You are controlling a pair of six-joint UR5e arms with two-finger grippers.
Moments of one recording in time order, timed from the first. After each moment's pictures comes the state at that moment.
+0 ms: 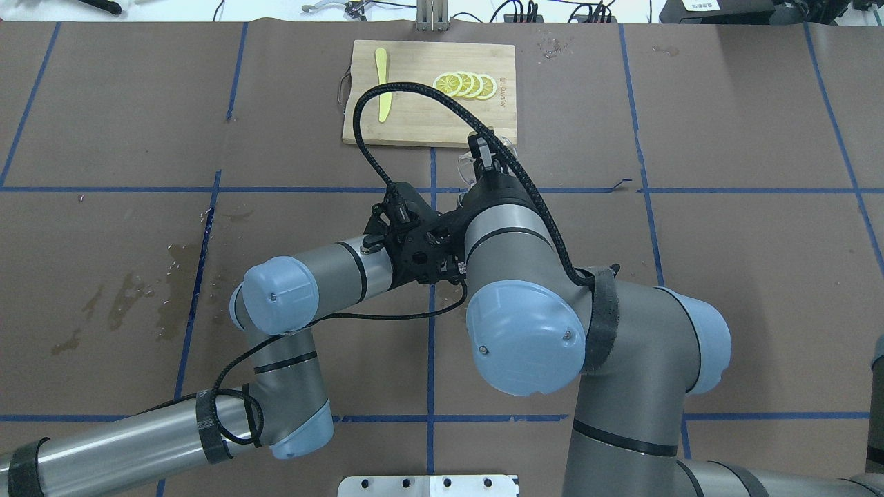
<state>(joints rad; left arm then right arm) -0.39 -2.24 -1.43 -2.75 -1.45 -0.50 0.31 -0.93 2.04 -1.71 0.85 -0.58</state>
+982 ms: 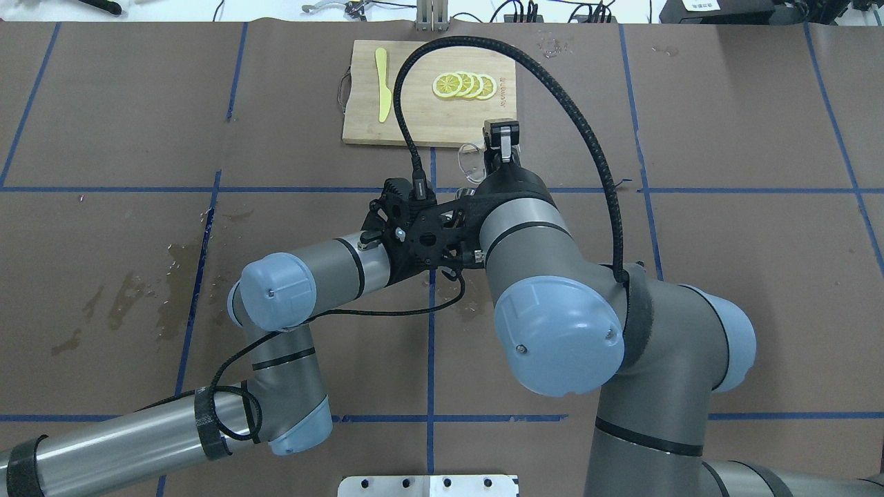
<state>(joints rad) -0.39 -2.24 -1.43 -2.75 -1.45 -0.50 0.33 -0.97 2.09 -1.63 0.88 -0.38</state>
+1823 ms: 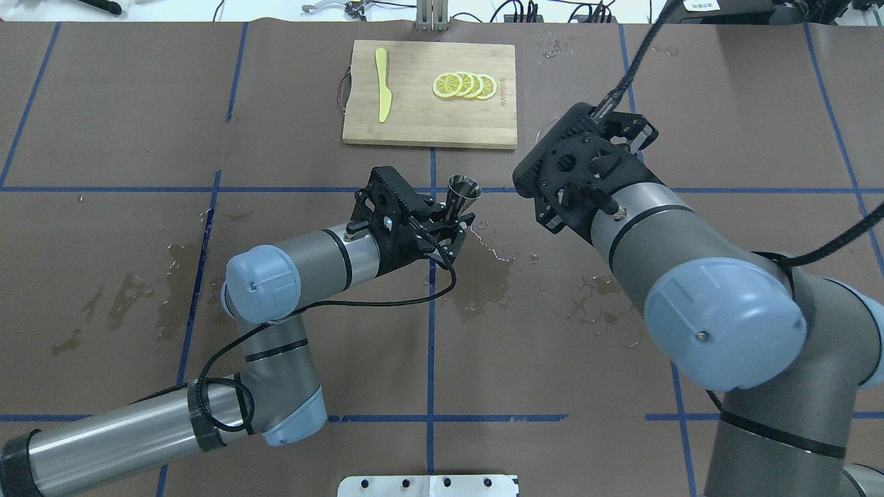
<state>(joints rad) -0.42 -2.22 -1.44 -2.82 -1.45 -0.52 0.40 -1.23 2.26 -1.47 0.98 0.37</state>
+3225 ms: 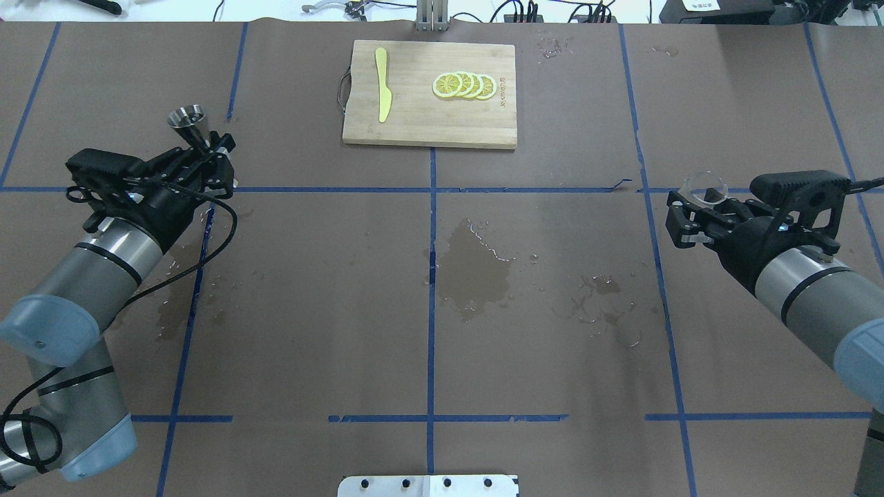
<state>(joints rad) -0.48 -1.68 -1.74 -2.86 -0.84 -0.92 0.44 -1.75 2.22 -0.93 1.02 1.18</state>
